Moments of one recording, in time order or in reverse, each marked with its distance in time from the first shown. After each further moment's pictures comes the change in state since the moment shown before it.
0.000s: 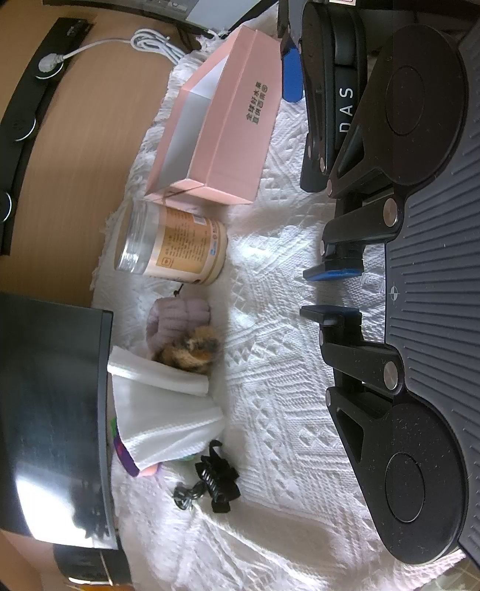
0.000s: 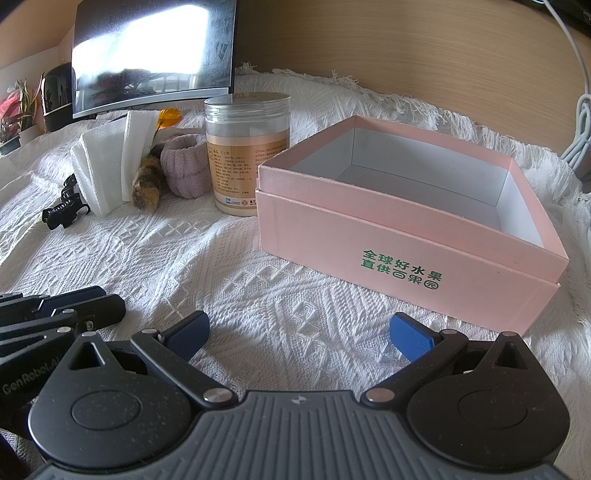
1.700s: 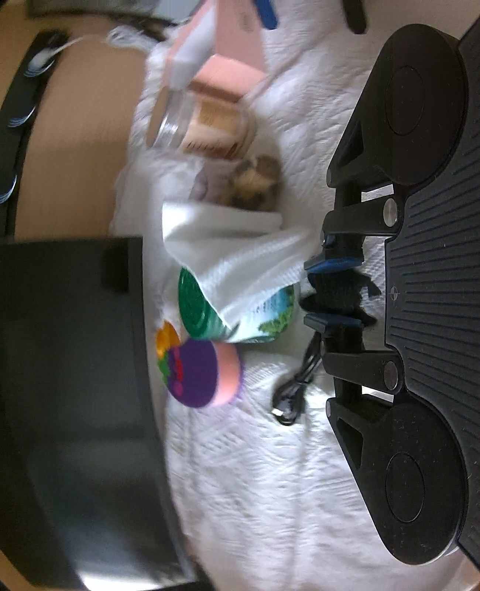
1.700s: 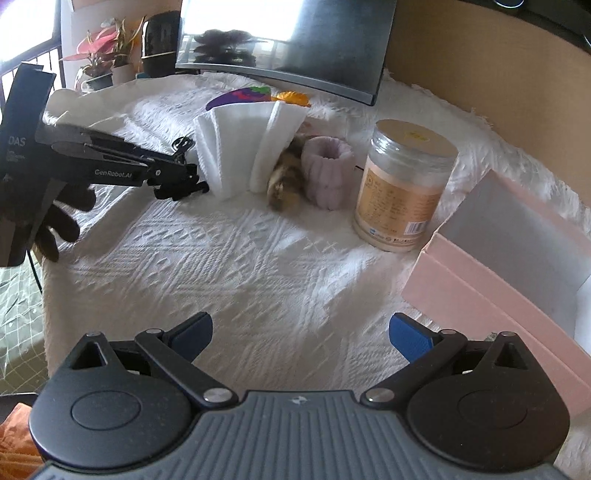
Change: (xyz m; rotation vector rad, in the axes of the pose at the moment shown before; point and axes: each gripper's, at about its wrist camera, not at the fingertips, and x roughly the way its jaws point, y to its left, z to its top) left arm 0.031 0.158 0.080 0.309 0.022 -0.091; right arm -0.010 0.080 0.036 -0.263 0.087 0.211
